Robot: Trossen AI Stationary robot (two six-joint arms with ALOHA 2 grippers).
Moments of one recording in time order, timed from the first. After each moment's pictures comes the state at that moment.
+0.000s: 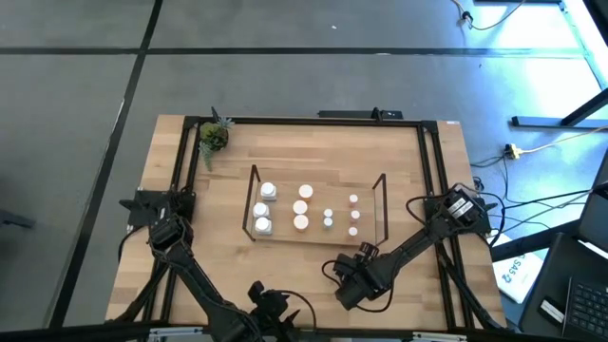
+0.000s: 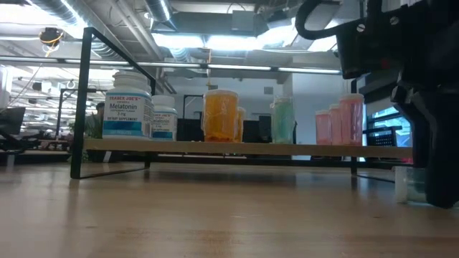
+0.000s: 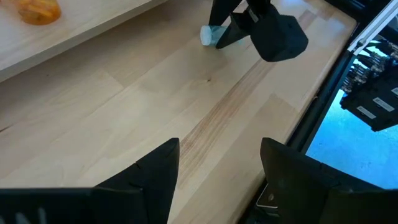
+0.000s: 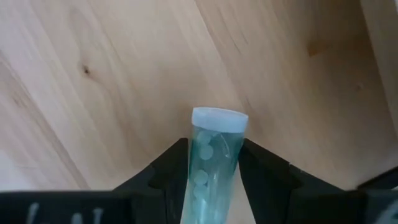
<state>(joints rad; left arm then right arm) -0.86 2.26 1.98 -1.02 -0.85 -1.57 0.65 2.04 1.37 -0.86 0.23 1.11</state>
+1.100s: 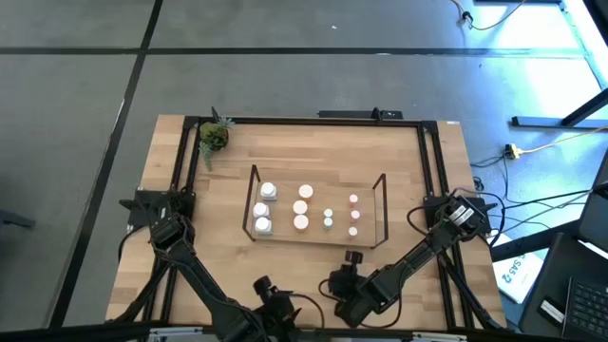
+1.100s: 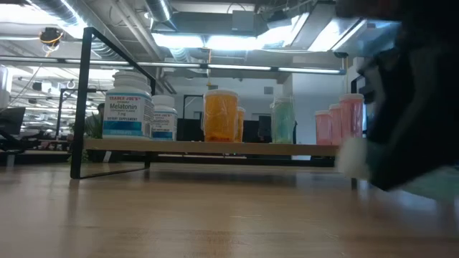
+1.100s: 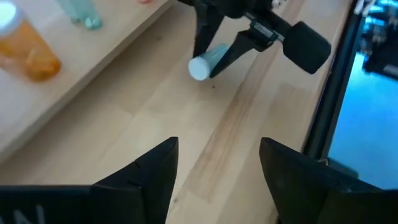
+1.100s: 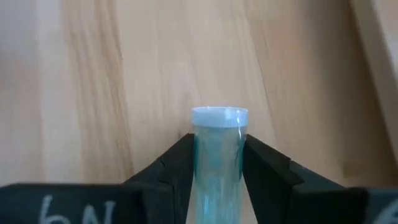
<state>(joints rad) -0.84 2.26 1.98 -1.02 -0.85 -1.28 0.73 2.07 1.37 -0.61 0.54 0.81</state>
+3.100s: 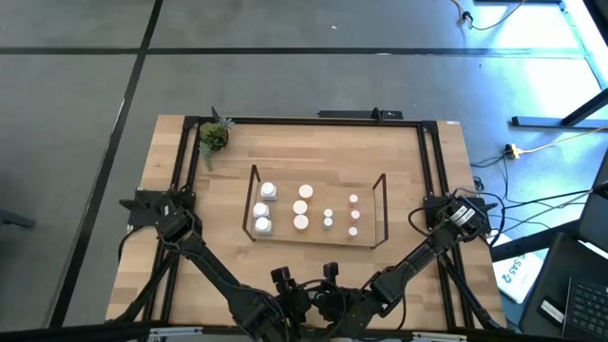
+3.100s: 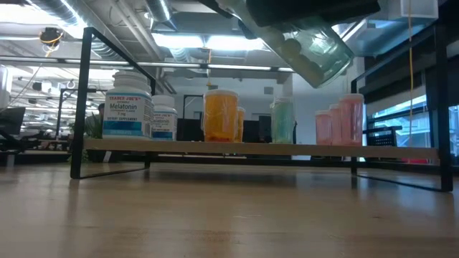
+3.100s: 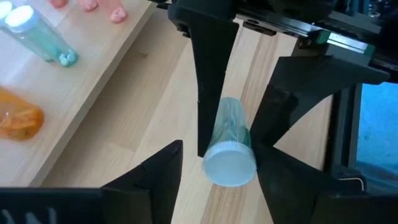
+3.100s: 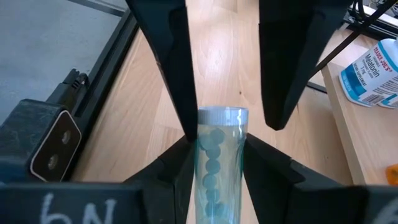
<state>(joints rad) -0.74 2.26 1.98 -0.92 -0.73 -0.93 0.74 2.06 1.37 -0.07 0.67 0.23</state>
